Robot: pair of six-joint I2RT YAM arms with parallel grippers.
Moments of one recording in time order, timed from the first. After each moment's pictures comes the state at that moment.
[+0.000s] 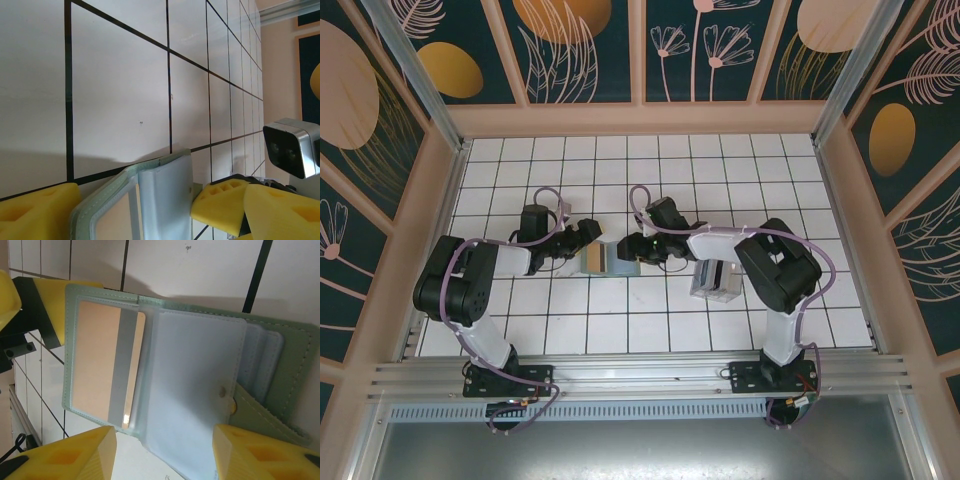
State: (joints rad) left arm -0.21 1.73 0.63 0.43 0.68 -0.79; right arm 0.70 1.89 1.05 -0.03 -0.49 0.68
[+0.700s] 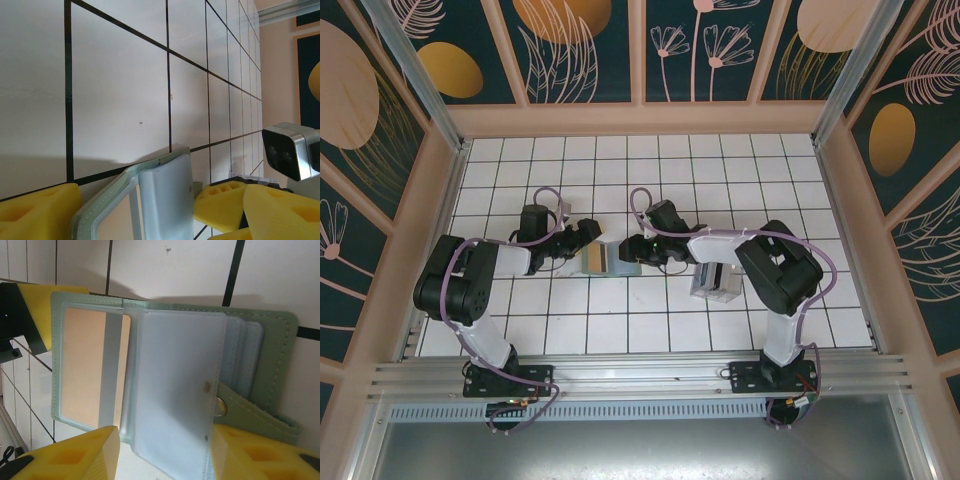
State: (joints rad) left arm -0.20 1.74 0.63 0.44 0.69 -0.79; right arm 0.72 1.88 1.02 0.00 -0.45 0.71
